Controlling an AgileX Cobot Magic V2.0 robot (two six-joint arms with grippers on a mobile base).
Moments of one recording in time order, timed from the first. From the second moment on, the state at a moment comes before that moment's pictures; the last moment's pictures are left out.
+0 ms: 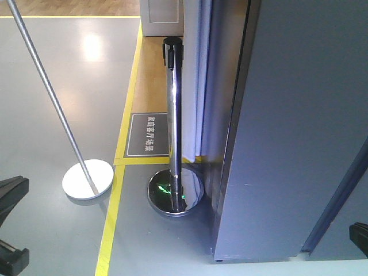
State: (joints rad) left arm -0.93 0.62 -0.51 1.00 0.68 -1.08; right arm -0.24 0.39 -0.43 0.69 0.85 -0.84
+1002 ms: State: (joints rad) left arm -0.55 0.62 -0.41 1.02 0.32 -1.20; right arm -0.24 0.39 -0.43 0.69 0.85 -0.84
